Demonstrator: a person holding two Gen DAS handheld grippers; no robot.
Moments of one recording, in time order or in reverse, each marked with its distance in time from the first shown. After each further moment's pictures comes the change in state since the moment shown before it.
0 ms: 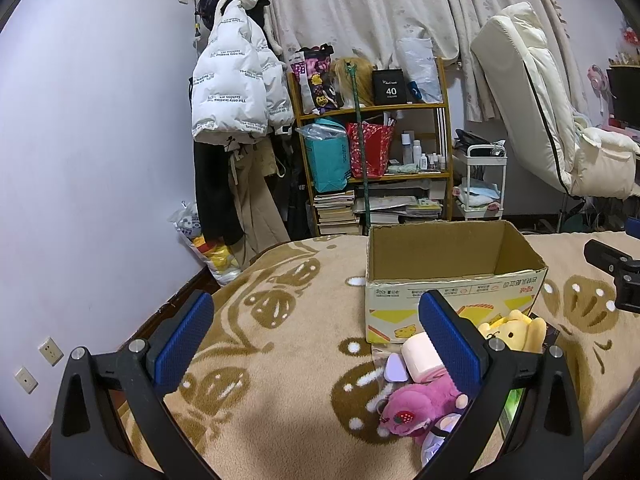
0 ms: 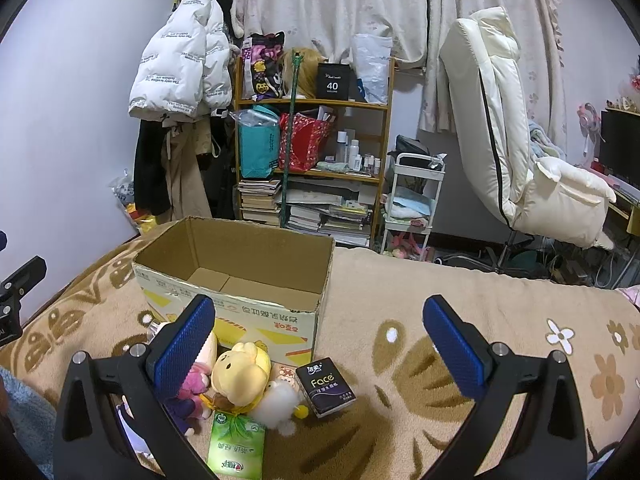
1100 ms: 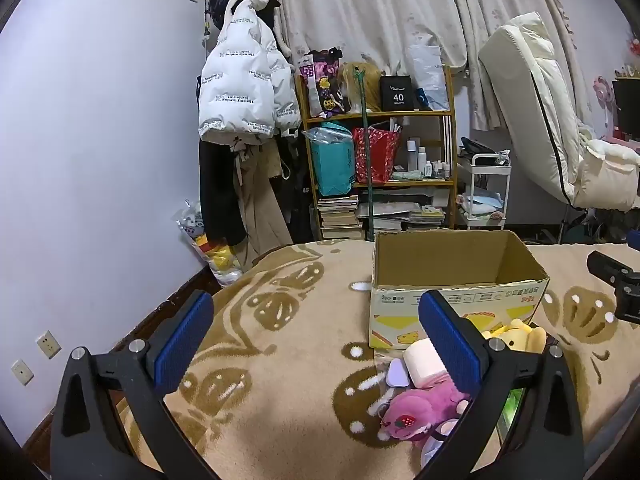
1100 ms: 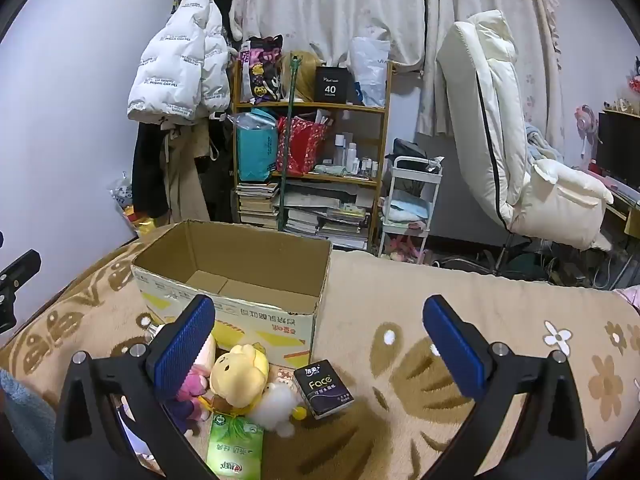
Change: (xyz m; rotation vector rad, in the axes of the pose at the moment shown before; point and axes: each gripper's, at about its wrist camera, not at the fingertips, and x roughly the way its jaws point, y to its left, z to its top) left arm -0.002 0.006 0.005 -0.022 -0.004 0.005; right arm -0.002 0.000 0.001 0.002 -0.019 0.000
